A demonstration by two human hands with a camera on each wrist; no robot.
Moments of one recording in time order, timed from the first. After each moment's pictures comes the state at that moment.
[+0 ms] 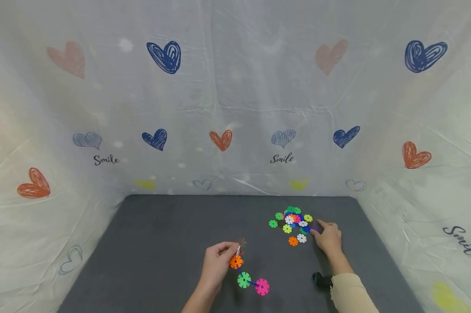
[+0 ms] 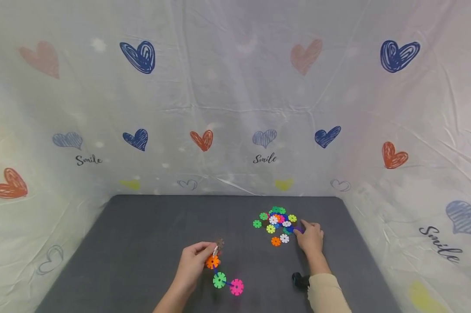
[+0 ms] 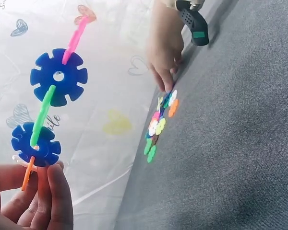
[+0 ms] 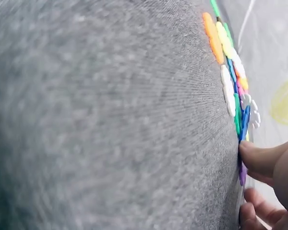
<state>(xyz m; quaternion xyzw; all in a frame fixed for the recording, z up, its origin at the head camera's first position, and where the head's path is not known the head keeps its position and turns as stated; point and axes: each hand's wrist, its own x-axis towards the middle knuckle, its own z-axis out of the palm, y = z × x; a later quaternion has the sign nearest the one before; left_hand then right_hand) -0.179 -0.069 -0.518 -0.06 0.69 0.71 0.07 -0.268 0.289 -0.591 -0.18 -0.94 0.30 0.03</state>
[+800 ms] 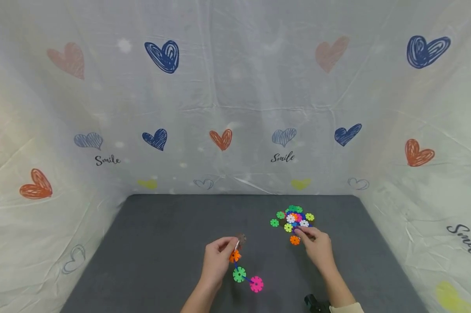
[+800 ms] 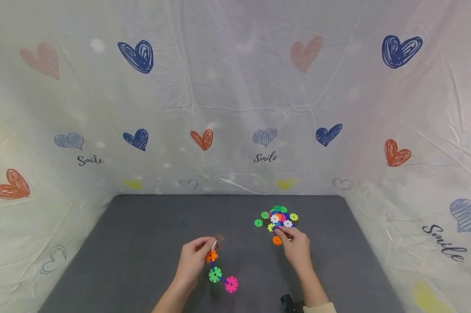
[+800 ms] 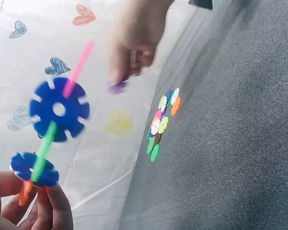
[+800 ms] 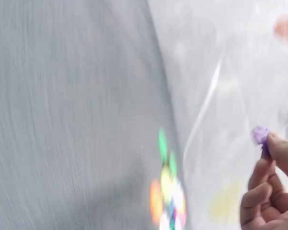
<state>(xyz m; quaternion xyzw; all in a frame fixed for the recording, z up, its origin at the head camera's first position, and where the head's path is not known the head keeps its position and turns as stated) -0.183 -0.066 -0.512 -0.06 0.72 0.69 0.03 -0.209 0.222 -0.544 -0.07 -0.86 0.47 0.16</state>
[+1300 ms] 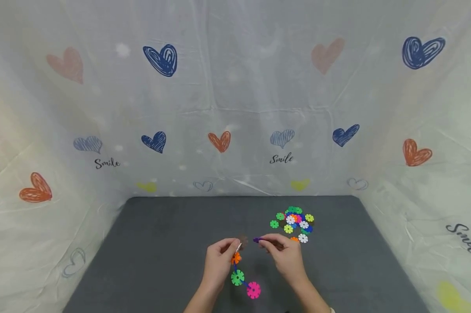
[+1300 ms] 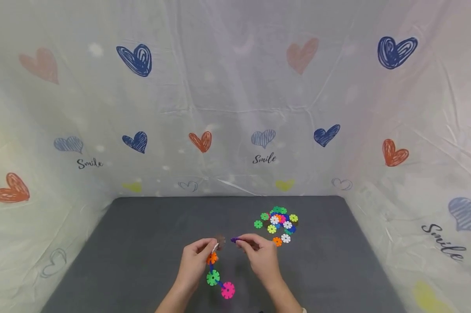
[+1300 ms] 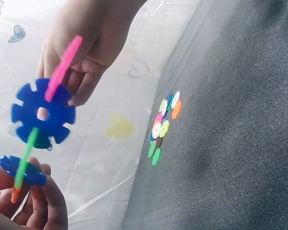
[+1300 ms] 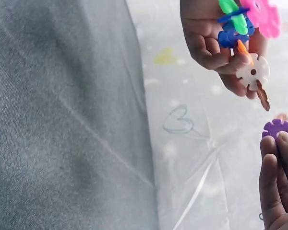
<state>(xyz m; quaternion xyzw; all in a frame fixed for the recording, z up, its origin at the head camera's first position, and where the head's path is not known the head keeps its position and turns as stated) -0.181 -0.059 -0.509 -0.04 0.73 0.68 0.01 -0.179 0.133 -0.513 0.08 -0.75 0.64 0.16</state>
